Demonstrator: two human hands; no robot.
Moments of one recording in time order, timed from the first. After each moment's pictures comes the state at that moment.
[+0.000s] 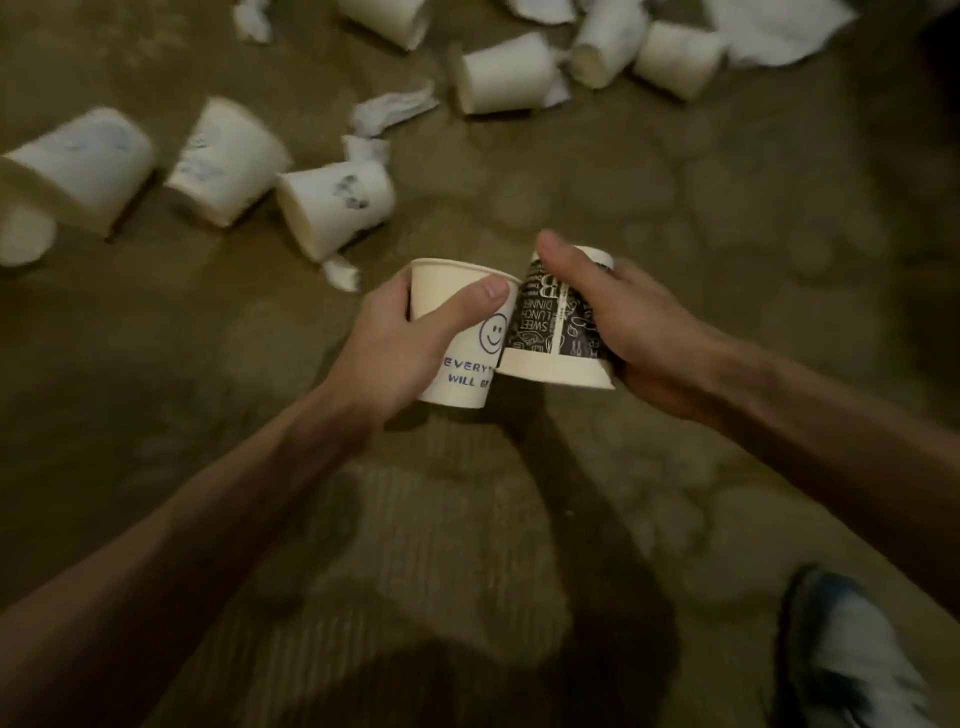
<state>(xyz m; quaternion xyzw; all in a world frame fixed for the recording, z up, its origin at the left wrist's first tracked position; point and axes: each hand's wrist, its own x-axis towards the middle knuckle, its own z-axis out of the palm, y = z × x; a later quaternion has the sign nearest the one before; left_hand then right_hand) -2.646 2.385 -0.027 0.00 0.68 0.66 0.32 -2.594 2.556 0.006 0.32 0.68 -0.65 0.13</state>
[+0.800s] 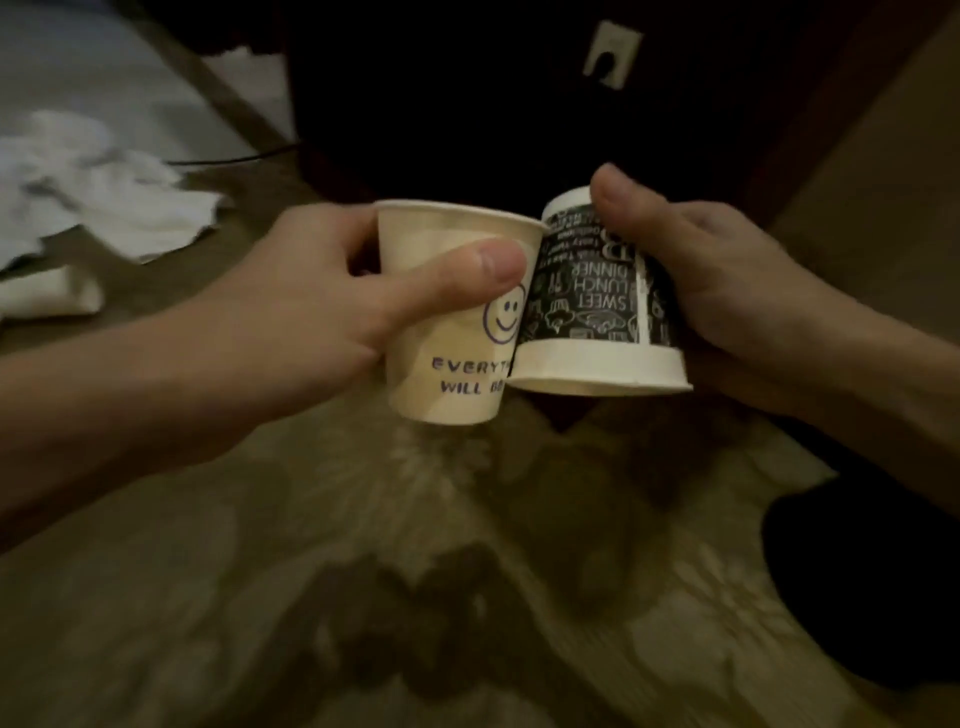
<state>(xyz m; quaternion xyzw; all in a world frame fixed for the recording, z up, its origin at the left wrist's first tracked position) -2.374 2.696 0.221 0.55 0.55 0.51 0.38 -2.175 2.794 0.250 0.36 0.68 -0.59 -0.25</state>
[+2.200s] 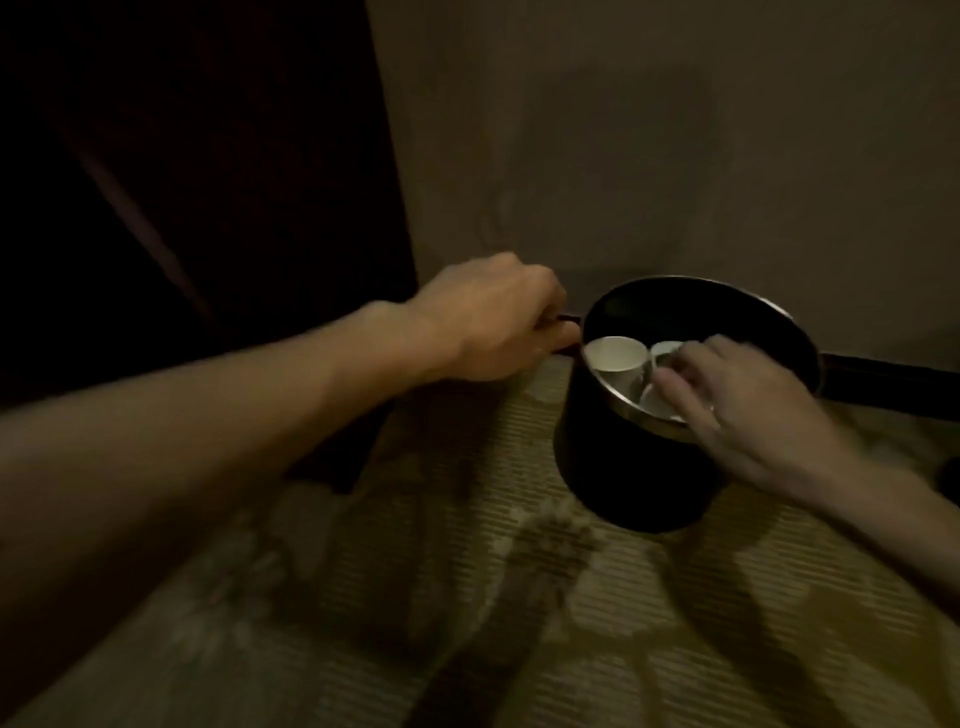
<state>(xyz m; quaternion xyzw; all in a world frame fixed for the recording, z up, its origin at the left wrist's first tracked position) -2.017 2.903 0.239 0.93 0.35 0.02 0.07 -1.801 2.788 0.165 0.70 0.69 -0.03 -0.15</state>
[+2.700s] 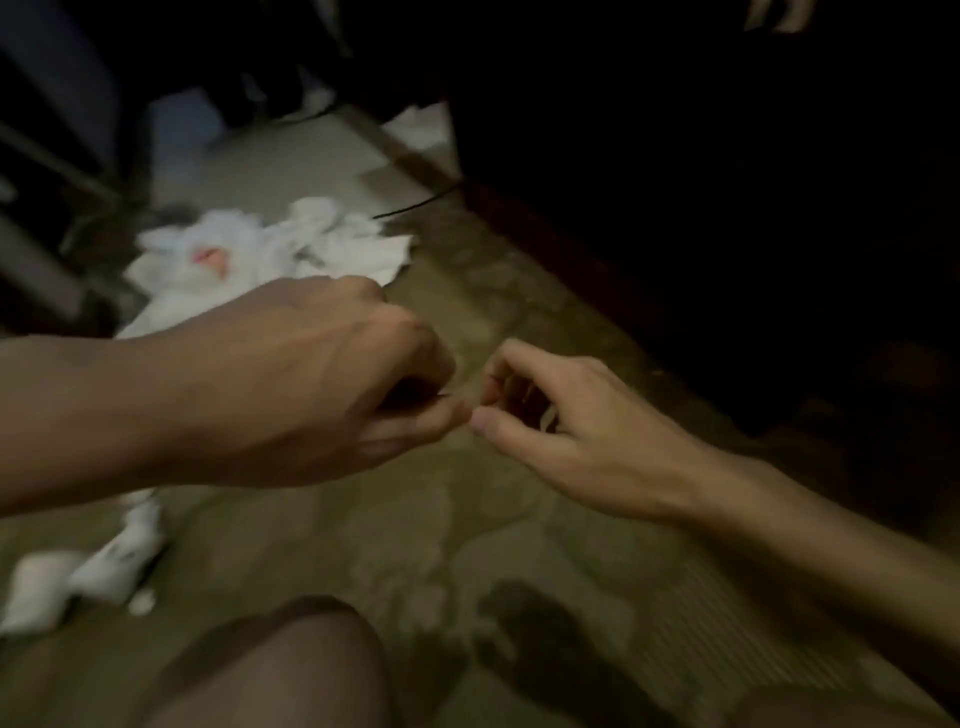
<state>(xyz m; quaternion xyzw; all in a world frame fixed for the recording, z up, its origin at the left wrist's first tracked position) -2.437 2.631 0.278 0.76 0.65 -0.04 -0.01 -2.271 2.723 0.195 0.19 0.89 -0.37 -0.18</state>
